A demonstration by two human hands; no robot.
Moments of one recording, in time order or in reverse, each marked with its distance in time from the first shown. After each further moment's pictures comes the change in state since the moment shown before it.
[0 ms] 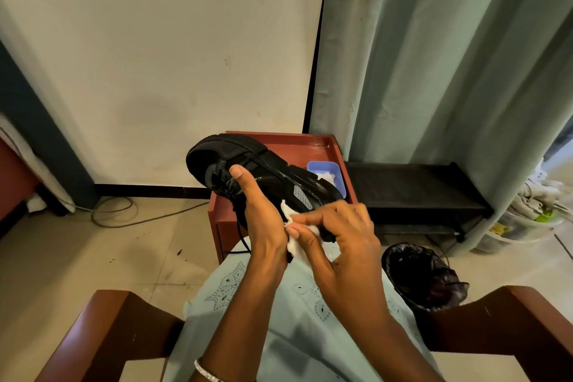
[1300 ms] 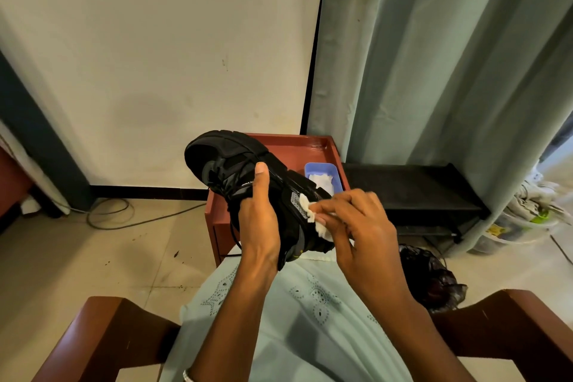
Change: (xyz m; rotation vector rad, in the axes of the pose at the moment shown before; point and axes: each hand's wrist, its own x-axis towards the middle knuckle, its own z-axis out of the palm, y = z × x) left_hand 0.014 -0.004 -0.009 0.198 -0.023 0.014; right_hand 0.021 0.037 -0.016 -0.174 -0.016 -0.144
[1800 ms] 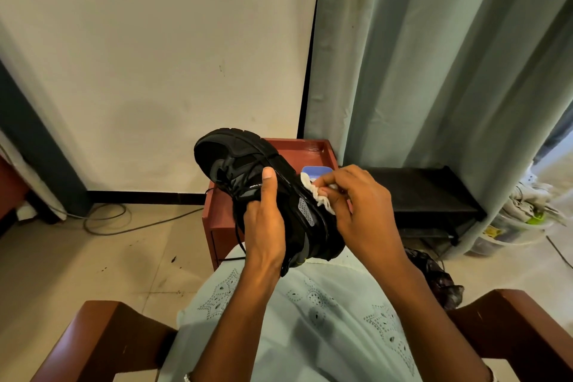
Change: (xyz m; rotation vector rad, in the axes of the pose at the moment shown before) left_hand -0.009 -0.001 0.008 0.063 -0.015 0.114; right_hand 0.042 0.007 -0.007 0.046 -0.067 0.072
